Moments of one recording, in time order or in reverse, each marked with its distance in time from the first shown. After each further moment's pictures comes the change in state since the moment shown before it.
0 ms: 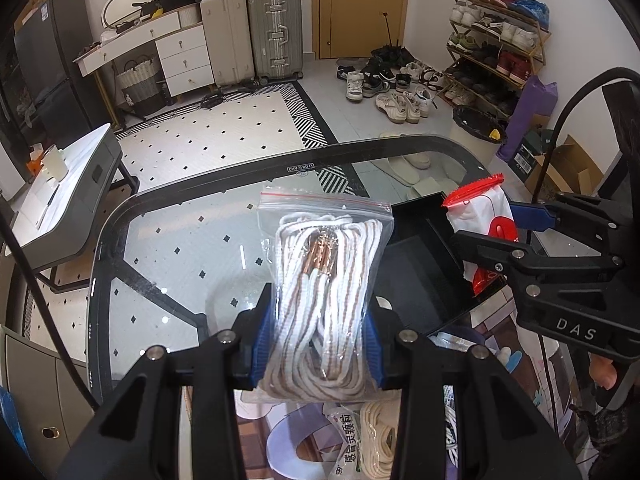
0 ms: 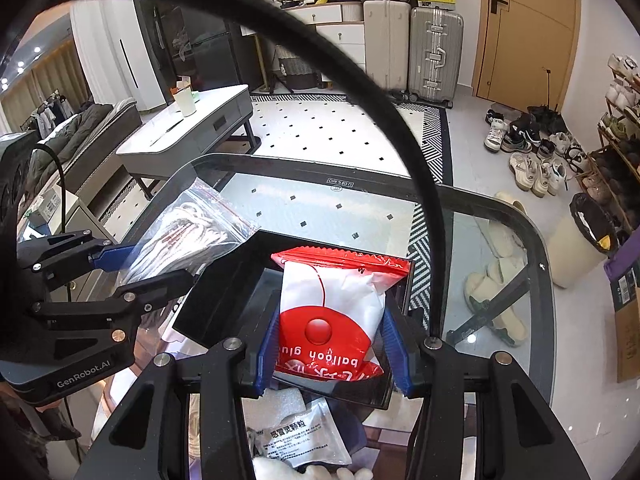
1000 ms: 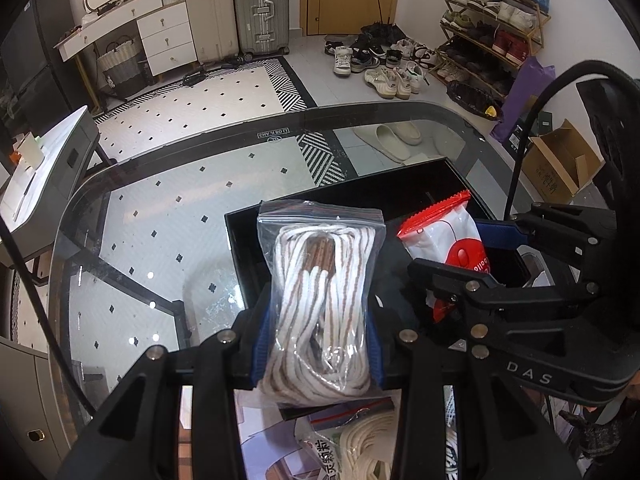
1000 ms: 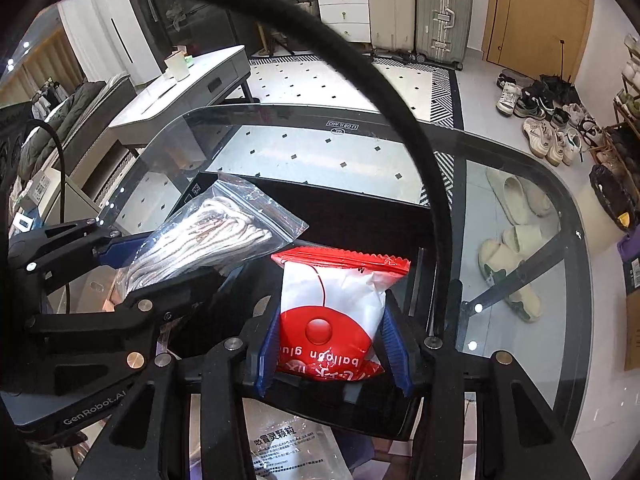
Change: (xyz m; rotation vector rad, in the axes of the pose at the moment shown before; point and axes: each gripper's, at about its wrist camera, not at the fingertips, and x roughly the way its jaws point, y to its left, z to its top) left arm 0.050 -0.018 -0.006 0.011 0.079 -0.039; right arm 0.067 -0.006 -0.014 0.001 0.147 0.020
